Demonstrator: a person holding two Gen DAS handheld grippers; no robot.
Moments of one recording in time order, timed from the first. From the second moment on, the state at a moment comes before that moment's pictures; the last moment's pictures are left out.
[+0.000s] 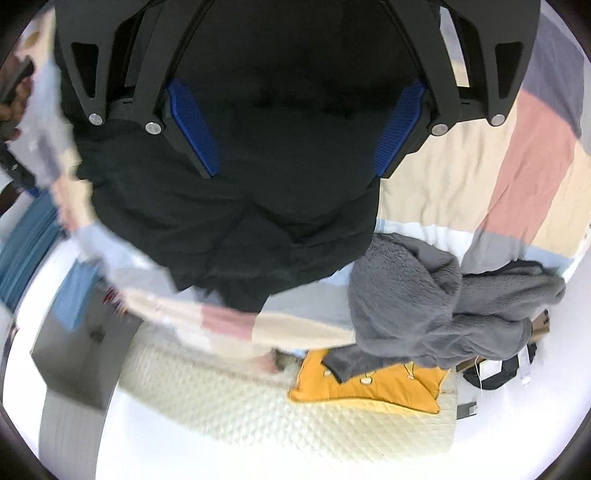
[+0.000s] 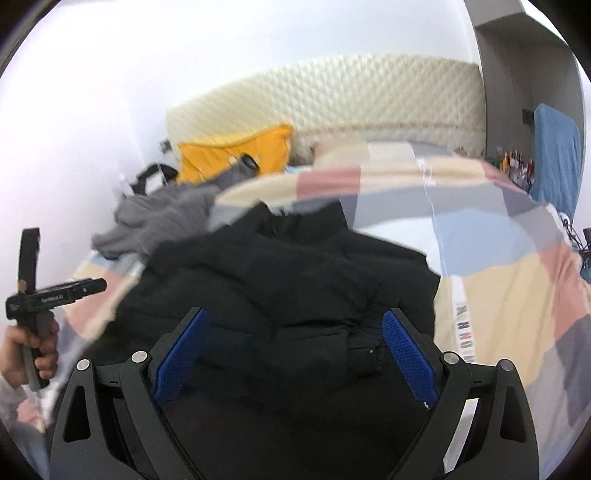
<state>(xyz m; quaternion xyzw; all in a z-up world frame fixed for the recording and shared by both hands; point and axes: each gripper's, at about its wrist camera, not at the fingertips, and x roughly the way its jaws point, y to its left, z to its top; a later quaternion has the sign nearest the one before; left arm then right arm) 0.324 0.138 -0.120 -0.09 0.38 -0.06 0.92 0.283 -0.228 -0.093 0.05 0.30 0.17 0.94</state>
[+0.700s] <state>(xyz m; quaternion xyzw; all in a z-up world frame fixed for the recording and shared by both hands) 0.115 0.253 -0.024 -0.22 0.40 -0.11 0.88 0.091 -0.339 -0.050 0.15 0.42 0.22 0.86</state>
